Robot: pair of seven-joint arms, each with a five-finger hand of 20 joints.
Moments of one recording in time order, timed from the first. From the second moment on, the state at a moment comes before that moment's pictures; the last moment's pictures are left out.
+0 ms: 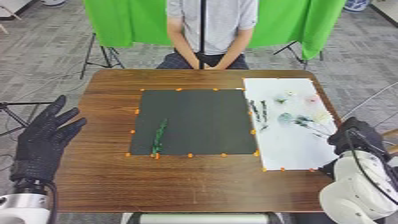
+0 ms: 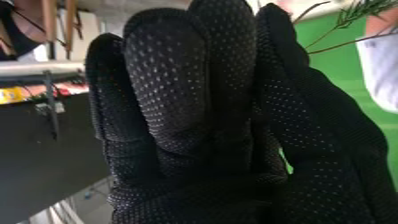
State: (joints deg) left arm 146.7 -41.9 -106.0 -134.2 28.8 26.0 27.5; right arm -106.9 -32.7 74.7 -125.1 -127.1 10.6 71.5
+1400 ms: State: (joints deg) left arm 141.0 -45.8 -105.5 -133.8 33.4 23.7 19.7; right arm -55.2 -54.9 18.6 -108.5 -121.1 5.1 64.9
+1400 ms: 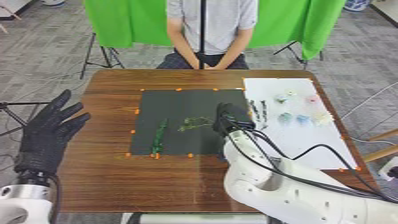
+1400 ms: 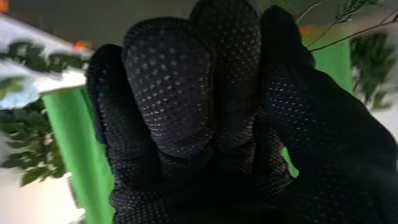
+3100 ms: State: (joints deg) left arm 139.9 -45.6 -105.2 -133.6 34.1 23.5 18.5; right arm -61.7 -61.1 26.2 -114.5 -109.7 -20.0 59.1
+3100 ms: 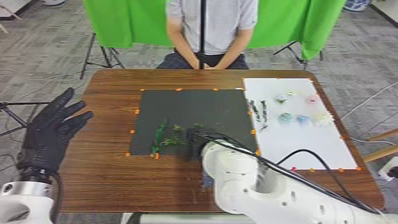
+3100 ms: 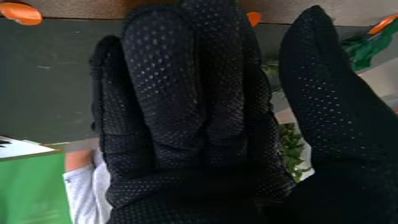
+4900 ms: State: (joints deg) left arm 141.3 -44.3 -104.4 -133.6 32.0 24.6 21.3; right arm -55.4 -55.4 24.2 -113.6 -110.5 -8.7 61.9
